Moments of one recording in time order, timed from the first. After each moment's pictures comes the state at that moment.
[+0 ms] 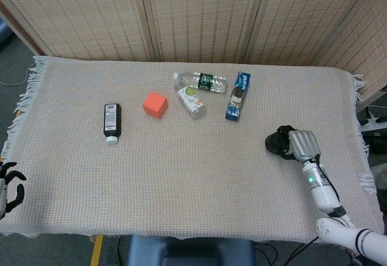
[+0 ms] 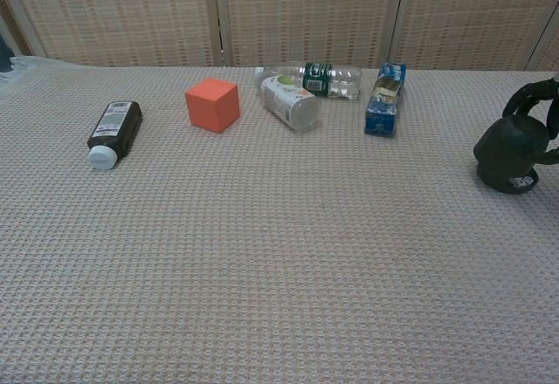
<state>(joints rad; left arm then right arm) -0.09 -1.07 -0.10 -1.68 1.25 1.40 0.13 0.52 -1.37 0.16 -1.35 -1.10 1.01 -0.18</state>
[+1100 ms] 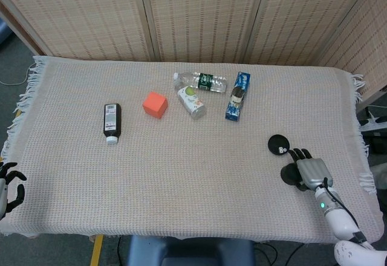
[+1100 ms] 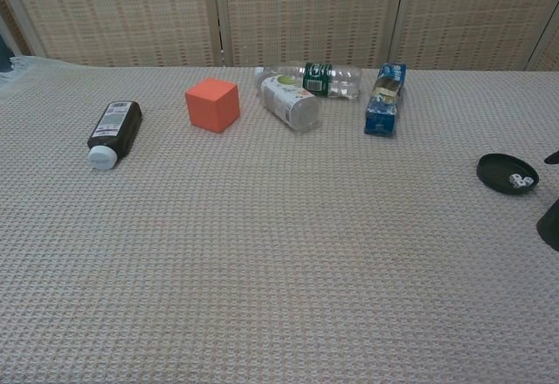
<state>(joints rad) -0.09 -1.07 -0.10 -1.69 1.24 1.40 0.13 0.49 -1.15 0.00 -1.70 -0.89 0.95 -0.52</state>
